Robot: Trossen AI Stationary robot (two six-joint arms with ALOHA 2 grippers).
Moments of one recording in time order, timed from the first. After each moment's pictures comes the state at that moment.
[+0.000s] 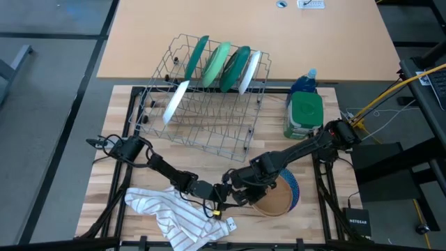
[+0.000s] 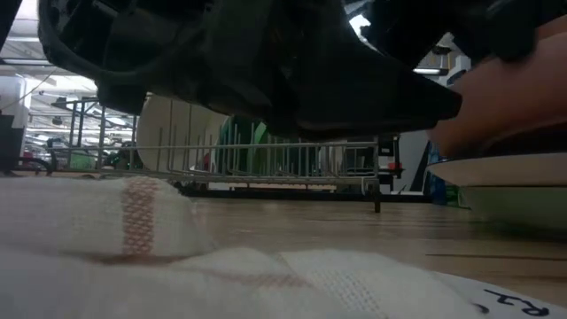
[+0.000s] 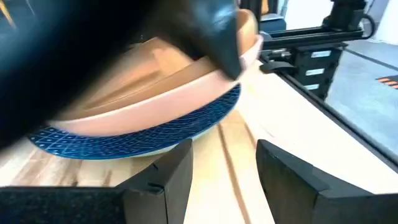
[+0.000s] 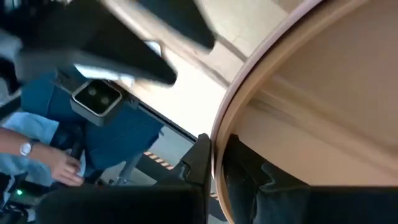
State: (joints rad) left arm -0.43 2.17 1.06 0.90 -0.25 0.00; right arm 0.37 1.81 1.36 -0.76 -0.50 1.43
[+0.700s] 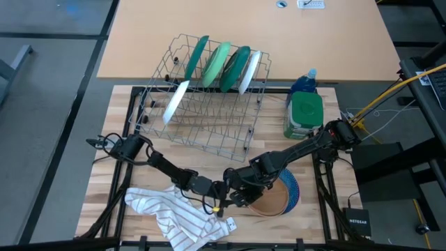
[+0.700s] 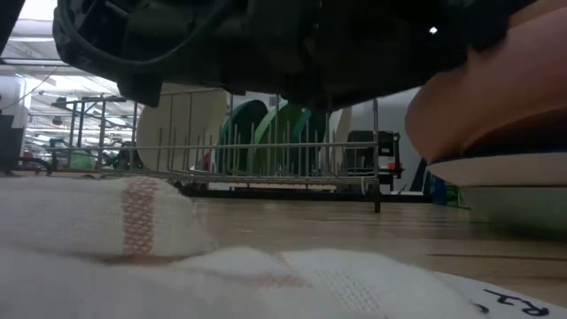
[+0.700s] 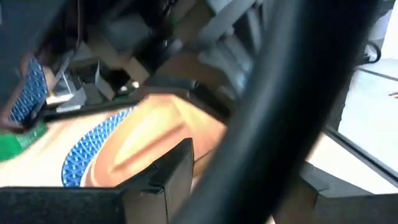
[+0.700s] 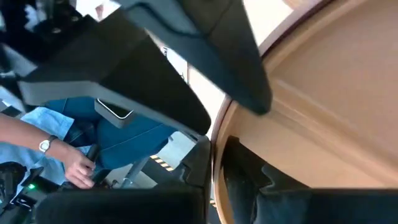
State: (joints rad) left arm -0.39 2.16 1.06 1.00 -0.25 0.10; right arm 0.36 1.81 1.36 -0.68 -0.49 1.41
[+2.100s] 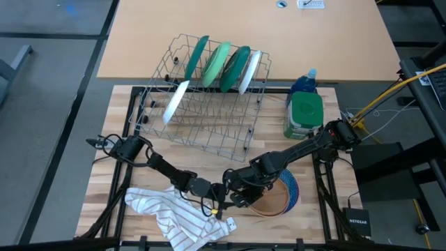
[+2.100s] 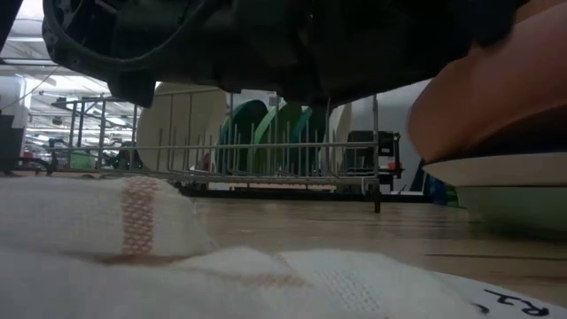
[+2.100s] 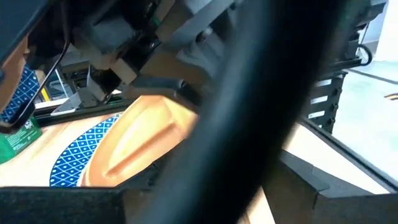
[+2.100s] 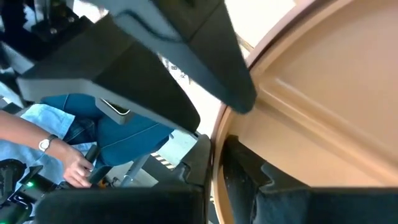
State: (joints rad) left arm -0.43 2.17 1.06 1.03 -0.25 0.10; right arm 0.36 1.81 1.36 -0.68 -0.49 1.40
